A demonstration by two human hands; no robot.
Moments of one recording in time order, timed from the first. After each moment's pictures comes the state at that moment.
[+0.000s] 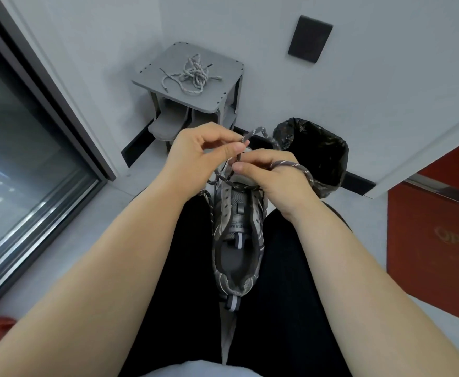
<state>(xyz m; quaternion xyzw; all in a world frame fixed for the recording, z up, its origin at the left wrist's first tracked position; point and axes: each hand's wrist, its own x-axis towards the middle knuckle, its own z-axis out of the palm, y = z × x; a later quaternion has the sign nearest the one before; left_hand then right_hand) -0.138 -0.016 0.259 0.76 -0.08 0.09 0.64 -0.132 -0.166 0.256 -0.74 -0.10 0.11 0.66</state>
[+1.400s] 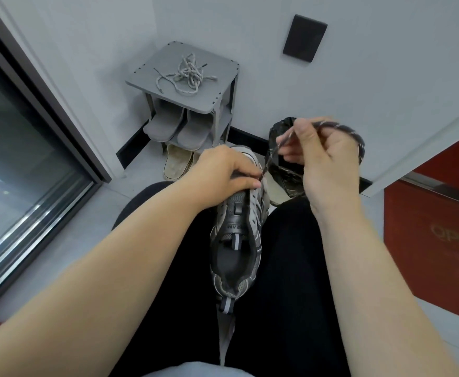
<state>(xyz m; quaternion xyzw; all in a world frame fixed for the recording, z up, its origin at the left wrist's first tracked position) -0.126 -0.035 0.247 0.89 -0.23 -0.02 0.38 -0.133 -0.194 0.285 -0.75 -0.06 -0.11 0.64</state>
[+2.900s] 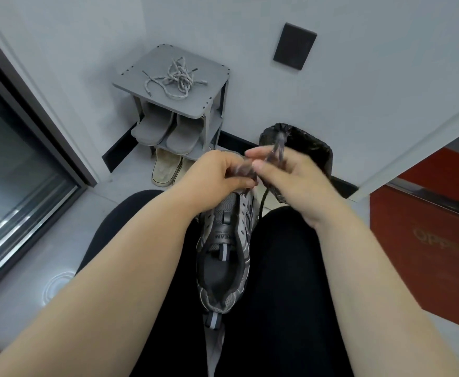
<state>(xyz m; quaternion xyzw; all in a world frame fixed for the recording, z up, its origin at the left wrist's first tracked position) -0.123 -0.042 0.251 0.85 -0.11 -0.08 0.51 -0.122 -0.204 0.275 -0.83 -0.09 0.12 0.54</state>
